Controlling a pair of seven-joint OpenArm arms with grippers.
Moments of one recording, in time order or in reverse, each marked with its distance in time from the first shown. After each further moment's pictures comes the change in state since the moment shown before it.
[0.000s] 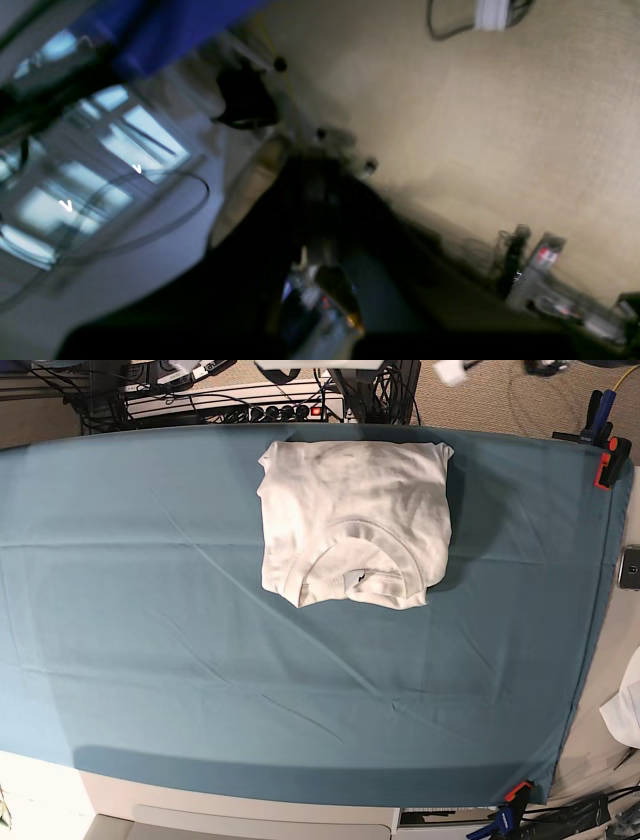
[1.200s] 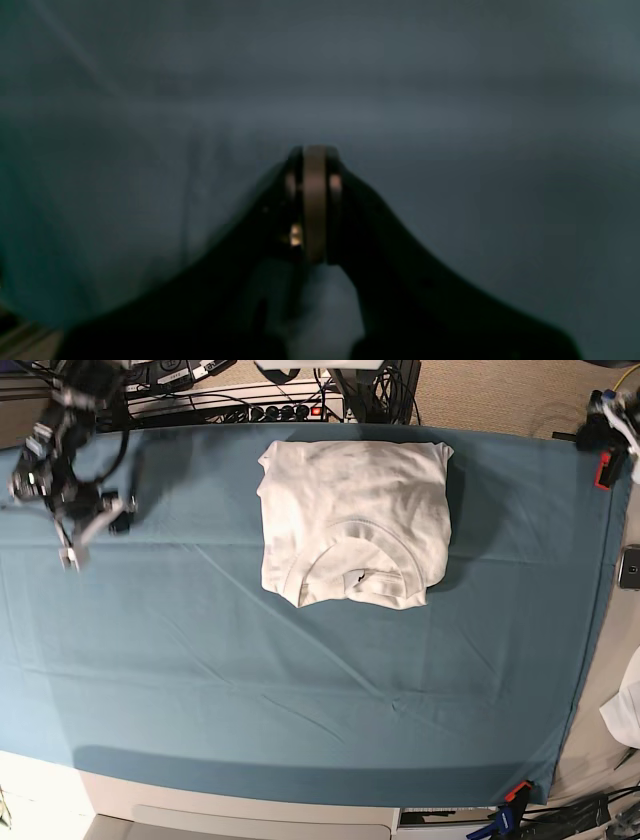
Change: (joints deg) left arm 2.3 0.4 -61.2 14.9 -1.2 3.3 1.2; right arm 21.0 1.6 24.8 37.3 -20.9 -5.6 5.9
